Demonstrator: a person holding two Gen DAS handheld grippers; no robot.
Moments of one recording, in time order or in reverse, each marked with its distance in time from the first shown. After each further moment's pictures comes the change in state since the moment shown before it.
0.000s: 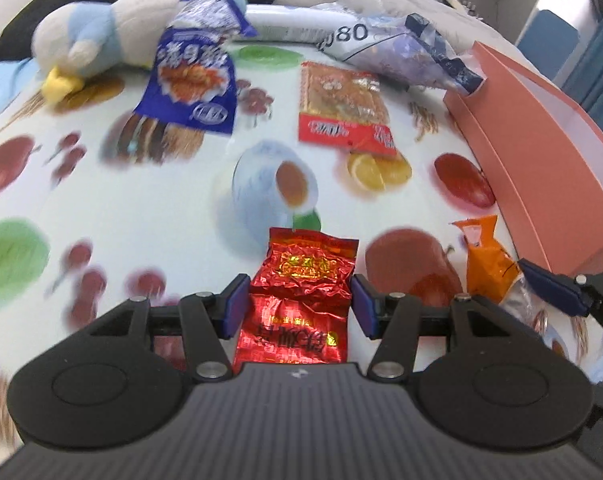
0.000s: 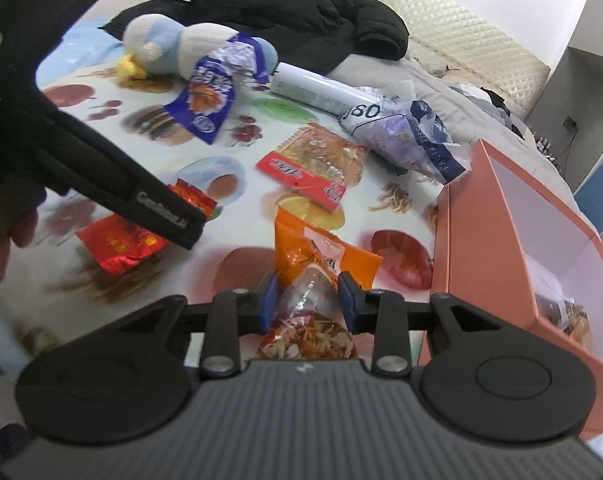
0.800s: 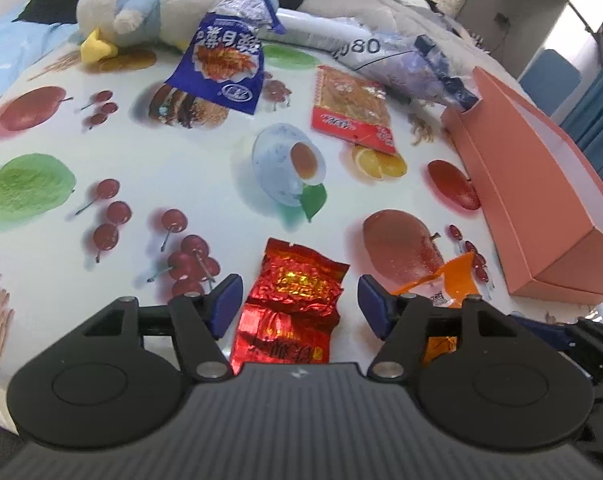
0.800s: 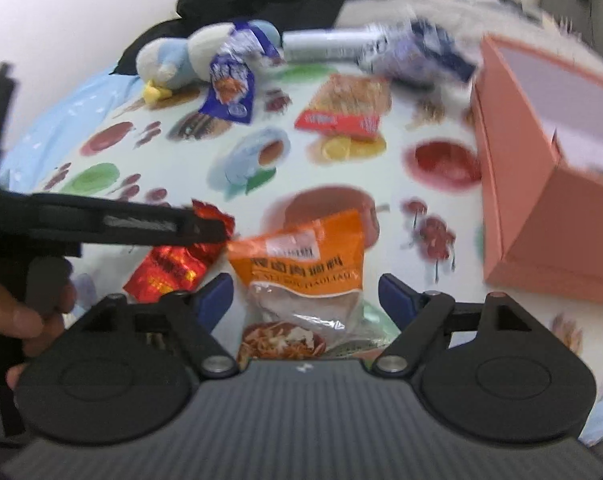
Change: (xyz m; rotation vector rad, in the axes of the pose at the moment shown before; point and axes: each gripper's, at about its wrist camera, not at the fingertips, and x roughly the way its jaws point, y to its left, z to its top) left arm -0.025 0.019 -0.035 -0.102 -0.058 -0.065; right arm -0.019 -0.024 -0.027 0.349 0.132 0.250
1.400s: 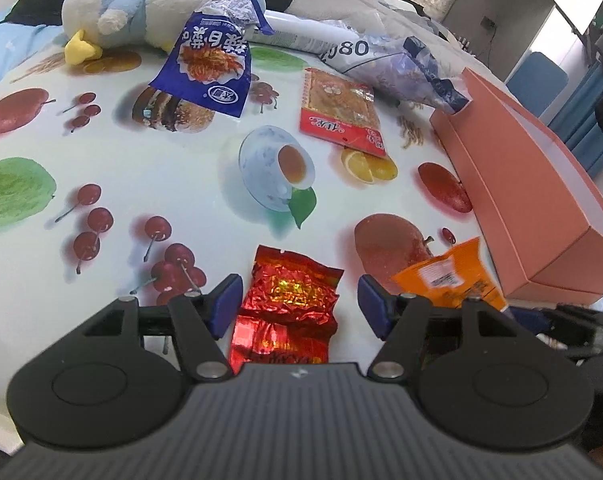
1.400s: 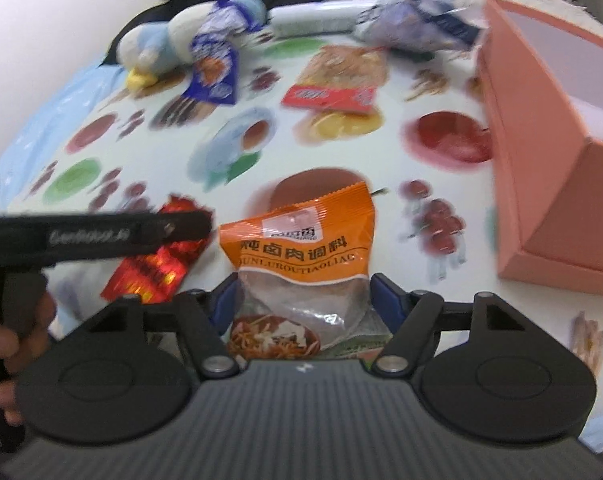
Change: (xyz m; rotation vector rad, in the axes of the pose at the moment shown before) left arm 0.010 0.001 -0.001 0.017 -0.018 -0.033; right arm 0.023 -0.015 0.007 0.041 0.043 0.000
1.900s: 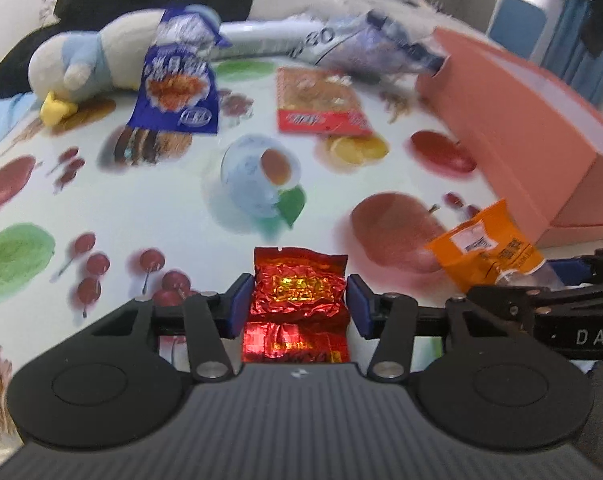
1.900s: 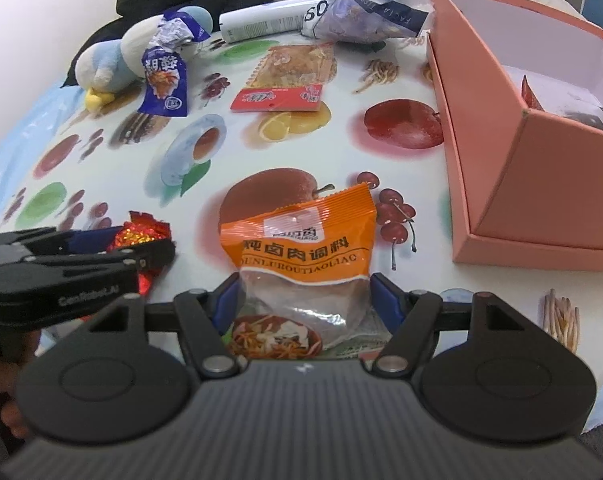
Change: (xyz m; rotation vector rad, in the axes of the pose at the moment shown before) left arm 0.003 -0.024 -0.005 0.235 -0.021 0.074; right arm -0.003 -0.019 0.000 0.087 0.009 -0.054
